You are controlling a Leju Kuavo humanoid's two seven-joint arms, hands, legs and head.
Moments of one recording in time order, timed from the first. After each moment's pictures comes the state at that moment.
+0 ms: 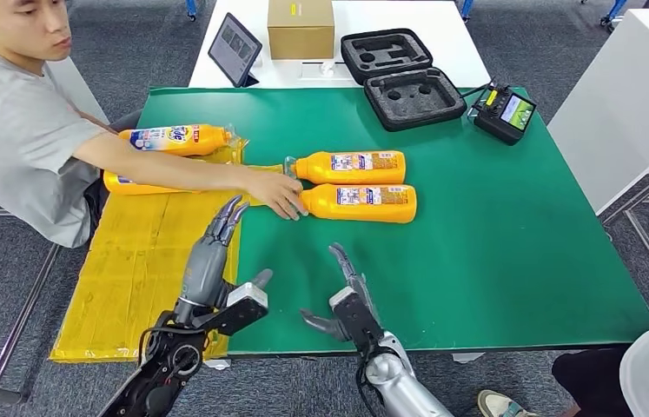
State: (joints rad) left arm -0.22 -0.10 -0.34 -1.20 -0.61 0.51 -0.55; right arm -0.27 0.16 0.31 -0.75 0.10 -0.34 -0.70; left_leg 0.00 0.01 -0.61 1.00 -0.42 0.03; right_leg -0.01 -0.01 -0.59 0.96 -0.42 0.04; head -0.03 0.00
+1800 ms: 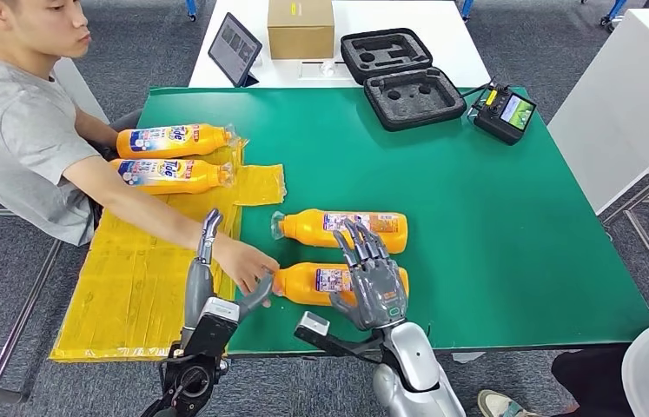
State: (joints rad) left arm -0.14 -0.14 -0.41 -1.24 -0.19 0.68 -0.70; right arm -0.13 0.21 0.03 -1.11 1.38 -0.69 -0.29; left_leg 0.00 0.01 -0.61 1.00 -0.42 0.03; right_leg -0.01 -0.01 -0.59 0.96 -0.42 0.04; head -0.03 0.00
